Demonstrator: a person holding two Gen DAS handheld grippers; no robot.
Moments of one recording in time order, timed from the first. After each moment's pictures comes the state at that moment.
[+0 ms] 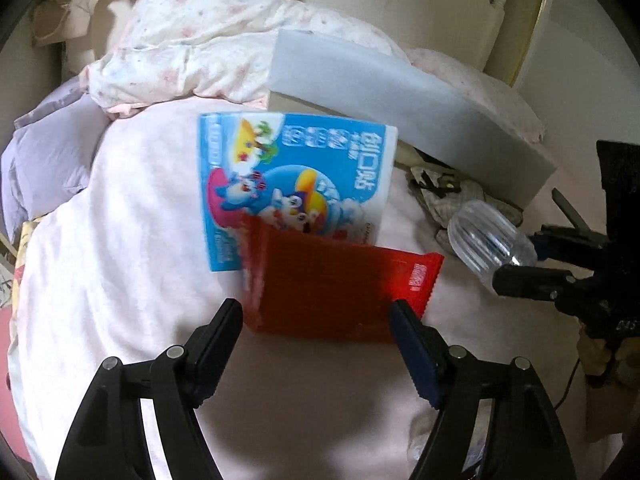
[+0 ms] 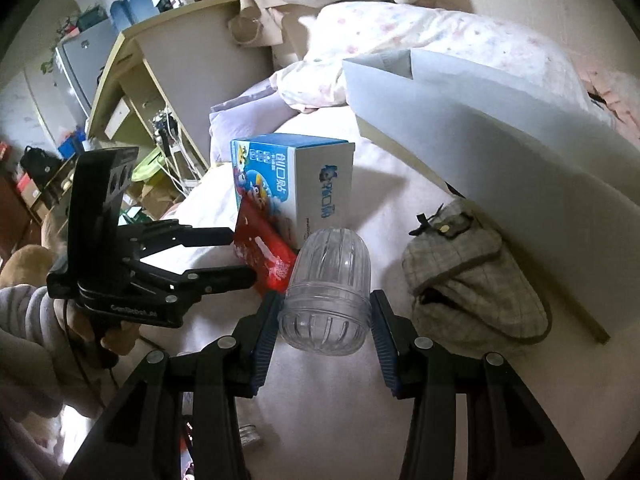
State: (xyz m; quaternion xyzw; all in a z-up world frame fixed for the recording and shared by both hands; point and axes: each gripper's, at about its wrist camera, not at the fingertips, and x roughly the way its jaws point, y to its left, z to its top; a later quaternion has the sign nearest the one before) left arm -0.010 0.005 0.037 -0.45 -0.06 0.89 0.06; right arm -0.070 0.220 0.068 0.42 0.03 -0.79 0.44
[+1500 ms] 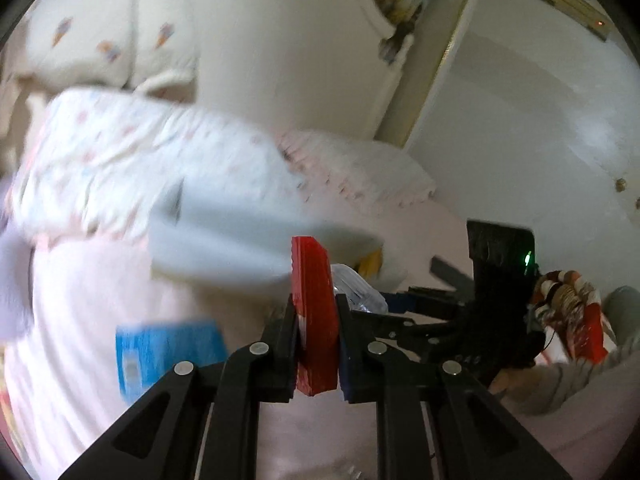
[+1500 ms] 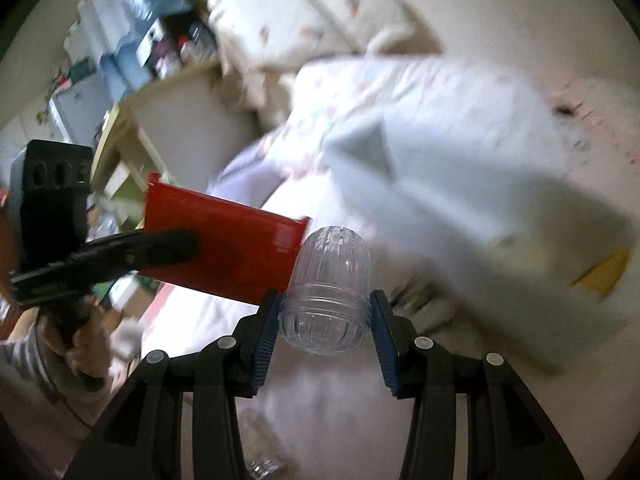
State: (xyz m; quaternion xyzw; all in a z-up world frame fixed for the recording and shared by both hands) left arm -0.031 0.032 0.186 -0.33 -0.10 0.91 0.24; right arm -0.091 0.274 0.140 0.36 -0.05 -0.85 0.39
